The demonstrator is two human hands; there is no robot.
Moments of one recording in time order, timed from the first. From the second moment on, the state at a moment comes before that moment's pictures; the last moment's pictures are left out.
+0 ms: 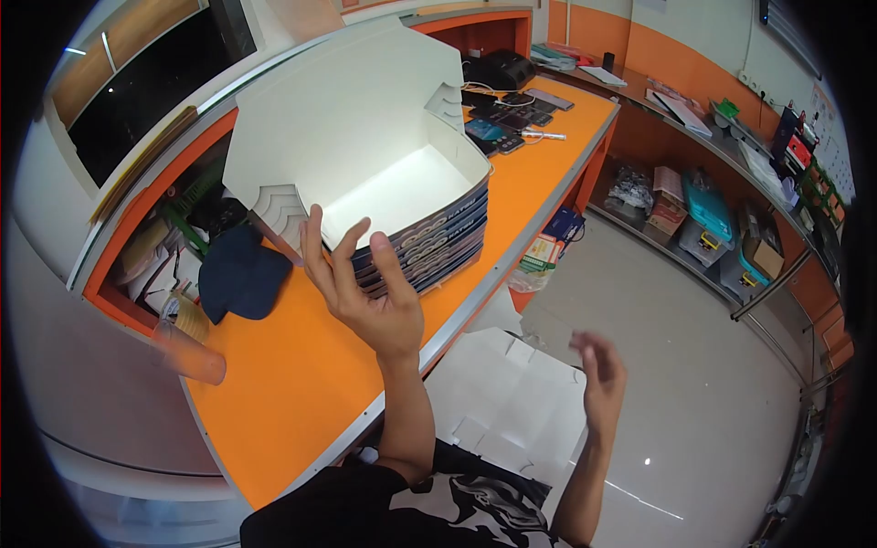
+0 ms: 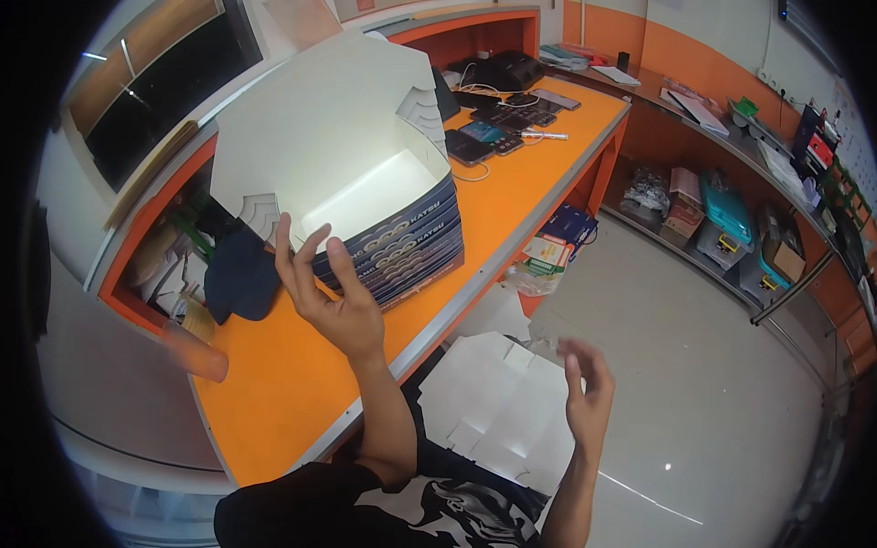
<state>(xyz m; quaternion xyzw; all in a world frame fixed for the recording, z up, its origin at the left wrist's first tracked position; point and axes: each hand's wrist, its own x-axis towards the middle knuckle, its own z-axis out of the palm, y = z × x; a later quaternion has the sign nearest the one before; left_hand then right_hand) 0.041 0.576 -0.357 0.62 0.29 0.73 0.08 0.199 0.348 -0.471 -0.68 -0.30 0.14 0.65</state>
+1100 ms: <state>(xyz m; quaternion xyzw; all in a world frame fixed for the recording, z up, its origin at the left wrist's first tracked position) 0.025 0.605 -0.349 0.59 0.30 0.75 0.02 0.213 0.609 -0.230 -0.66 -0.68 -0.21 0.22</state>
